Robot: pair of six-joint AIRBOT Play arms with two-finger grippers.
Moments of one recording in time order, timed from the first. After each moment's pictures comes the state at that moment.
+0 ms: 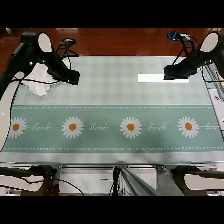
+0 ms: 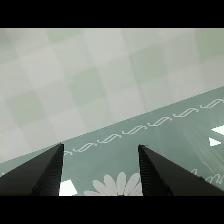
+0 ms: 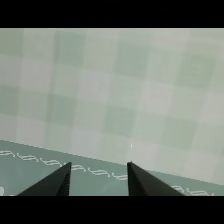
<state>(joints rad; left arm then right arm) -0.25 -1.61 1.65 1.49 -1.43 -1.46 0.05 -1.51 1.56 -1.44 1.33 1.48</state>
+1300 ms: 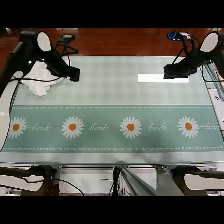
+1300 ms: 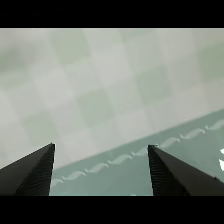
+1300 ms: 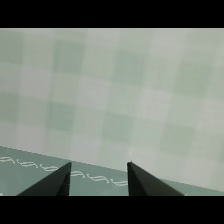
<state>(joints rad) -0.22 -1.61 1.67 1.54 -1.33 -1.46 0.05 -1.51 1.56 -1.44 1.30 1.48</state>
